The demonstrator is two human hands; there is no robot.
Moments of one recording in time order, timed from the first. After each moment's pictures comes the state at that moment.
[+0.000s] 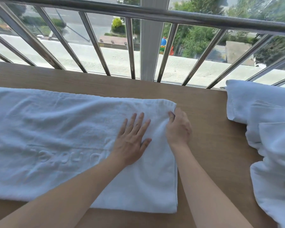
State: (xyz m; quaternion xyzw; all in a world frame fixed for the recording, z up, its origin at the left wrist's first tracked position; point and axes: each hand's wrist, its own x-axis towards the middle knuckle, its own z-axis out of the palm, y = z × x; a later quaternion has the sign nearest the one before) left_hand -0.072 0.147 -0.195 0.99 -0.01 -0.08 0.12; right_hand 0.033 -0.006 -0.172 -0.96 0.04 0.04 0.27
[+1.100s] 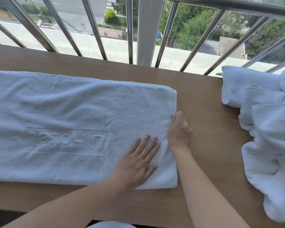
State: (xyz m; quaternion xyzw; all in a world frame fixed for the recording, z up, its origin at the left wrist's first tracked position) left_hand -0.172 0.097 -0.197 0.98 -0.16 -0.09 0.10; right_hand -0.027 -0.037 -0.182 -0.97 0.06 0.09 0.20
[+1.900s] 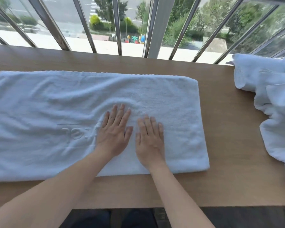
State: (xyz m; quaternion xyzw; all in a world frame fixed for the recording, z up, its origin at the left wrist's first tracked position) left_hand -0.181 0.272 -0.210 0.99 0.01 -0.05 0.13; right_hand -0.176 0.115 -0.194 -0.97 -0.16 0.04 0.17
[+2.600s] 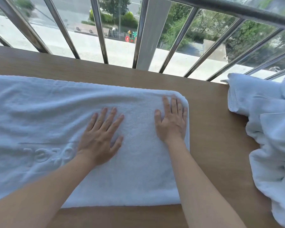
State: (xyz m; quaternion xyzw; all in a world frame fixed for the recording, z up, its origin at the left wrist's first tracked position) left_hand -0.119 0.259 -0.213 1.00 -0.03 -0.01 0.08; right_hand 0.009 0.028 -0.208 -0.99 -0.06 0.09 0.09
